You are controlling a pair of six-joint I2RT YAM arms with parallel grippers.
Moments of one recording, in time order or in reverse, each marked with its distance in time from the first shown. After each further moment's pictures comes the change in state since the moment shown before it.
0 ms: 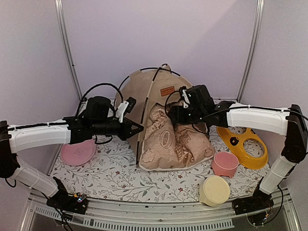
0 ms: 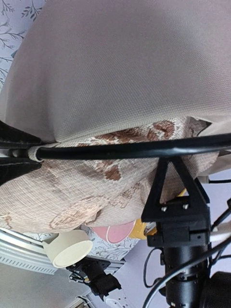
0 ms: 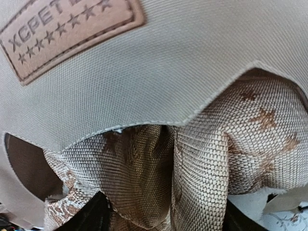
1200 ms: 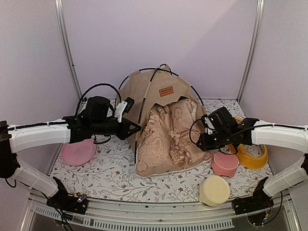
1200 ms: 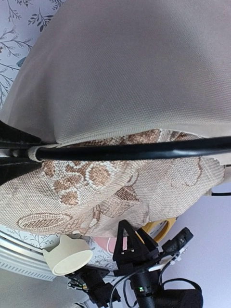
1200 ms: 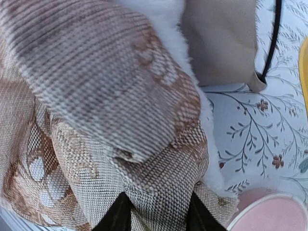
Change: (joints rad) left arm 0.020 0.001 0.000 -0.038 -0.042 -0.002; right arm -0.064 -0.341 -0.405 -0.273 -0.095 0.027
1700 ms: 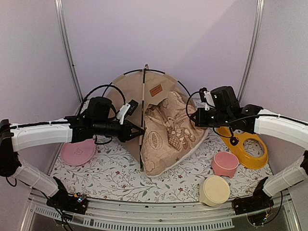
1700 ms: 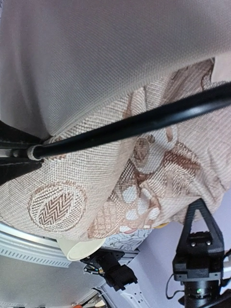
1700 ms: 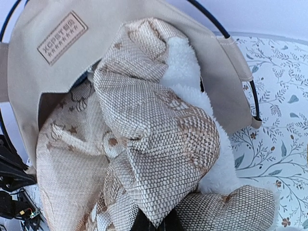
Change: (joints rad) left arm -0.005 0.023 0.005 0.003 0.133 0.037; right arm 0.000 0.019 0.201 0.150 -0.012 0.016
